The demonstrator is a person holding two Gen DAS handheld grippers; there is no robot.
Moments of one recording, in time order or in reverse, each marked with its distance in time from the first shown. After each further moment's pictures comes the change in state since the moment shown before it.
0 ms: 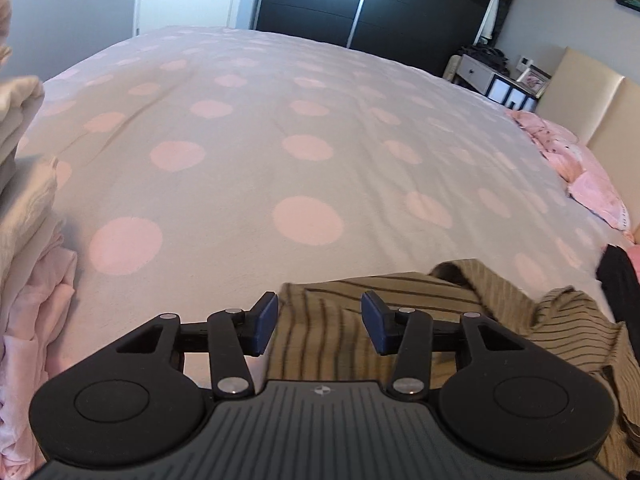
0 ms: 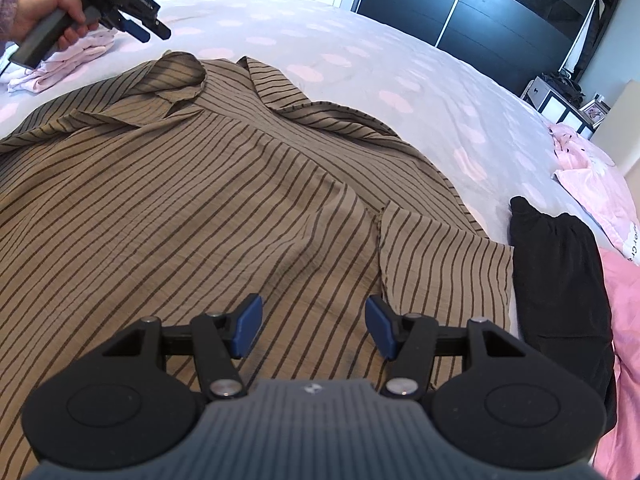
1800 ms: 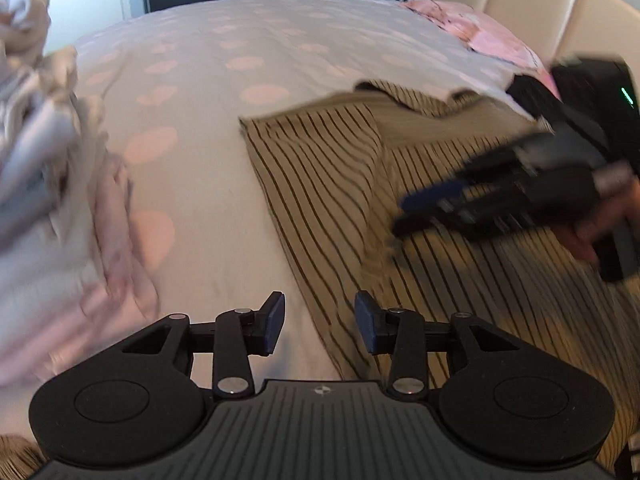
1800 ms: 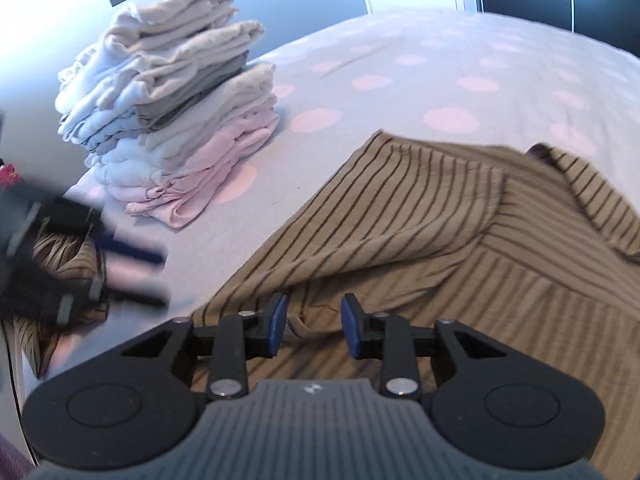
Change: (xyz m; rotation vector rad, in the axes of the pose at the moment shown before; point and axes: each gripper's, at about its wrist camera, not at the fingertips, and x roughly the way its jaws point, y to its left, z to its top) left arm -0.140 0.046 -0.123 0.413 0.202 -0.141; right arm 0.110 0.190 0.178 0.143 -0.060 0.534
